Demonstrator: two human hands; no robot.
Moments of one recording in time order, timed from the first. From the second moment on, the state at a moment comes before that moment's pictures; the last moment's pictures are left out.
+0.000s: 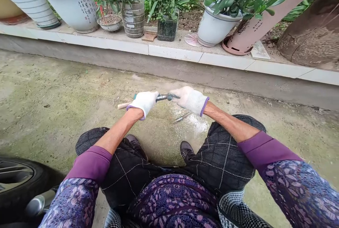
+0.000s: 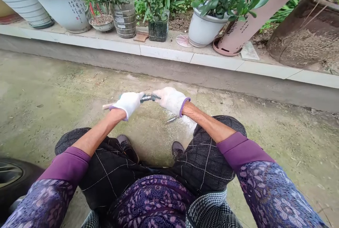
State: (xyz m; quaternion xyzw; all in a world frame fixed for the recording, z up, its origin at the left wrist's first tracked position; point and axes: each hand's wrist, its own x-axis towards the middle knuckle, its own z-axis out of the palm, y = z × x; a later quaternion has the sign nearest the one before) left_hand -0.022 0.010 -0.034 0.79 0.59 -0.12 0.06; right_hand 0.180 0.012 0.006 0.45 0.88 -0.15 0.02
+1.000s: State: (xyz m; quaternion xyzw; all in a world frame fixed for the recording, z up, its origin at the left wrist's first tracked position) left_hand -0.024 0.010 -0.033 0.82 0.55 -0.02 0.14; right_hand 0.186 0.040 -0.001 0.45 0.87 -0.20 -0.05
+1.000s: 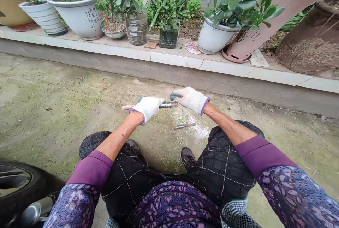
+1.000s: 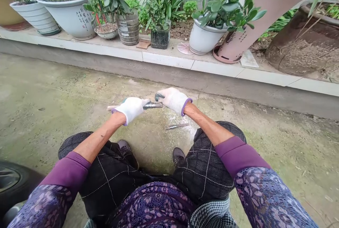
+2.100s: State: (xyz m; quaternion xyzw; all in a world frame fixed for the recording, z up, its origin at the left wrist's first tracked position) left_hand -0.031 0.019 -0.033 0.78 0.59 0.07 0.17; right_hand 0.174 0.025 -0.022 0.45 0.84 -0.30 -0.07
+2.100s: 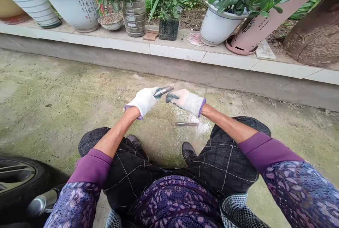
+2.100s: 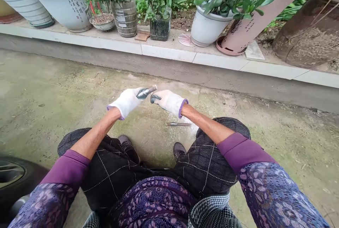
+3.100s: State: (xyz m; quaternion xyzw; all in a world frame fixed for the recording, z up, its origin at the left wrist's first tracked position) left_hand -0.028 0.021 -0.043 0.77 0.63 -0.04 0.11; right_hand 0.156 0.010 -0.017 0.43 0.88 -0.20 0.04
